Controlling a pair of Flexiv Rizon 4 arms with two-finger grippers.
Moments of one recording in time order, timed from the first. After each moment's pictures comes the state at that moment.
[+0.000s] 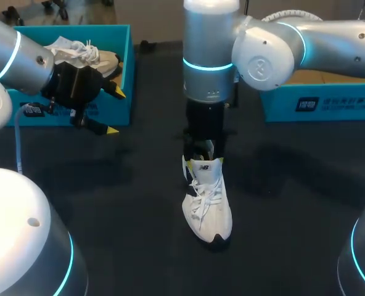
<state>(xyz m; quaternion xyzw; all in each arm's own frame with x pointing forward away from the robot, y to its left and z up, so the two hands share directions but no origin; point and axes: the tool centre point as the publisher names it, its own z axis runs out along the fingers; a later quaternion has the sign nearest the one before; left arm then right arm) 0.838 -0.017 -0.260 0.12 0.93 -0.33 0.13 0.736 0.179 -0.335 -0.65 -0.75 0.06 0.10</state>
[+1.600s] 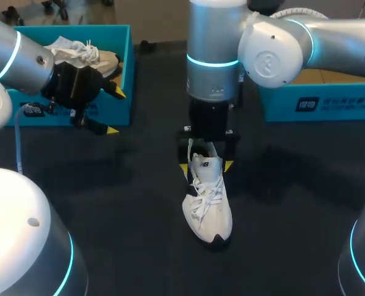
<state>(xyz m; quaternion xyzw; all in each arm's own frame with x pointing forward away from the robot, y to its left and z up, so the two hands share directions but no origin) 0.838 -0.017 -0.260 0.12 0.93 -0.33 0.13 0.704 0.179 -0.308 -0.66 -0.73 0.07 0.11</state>
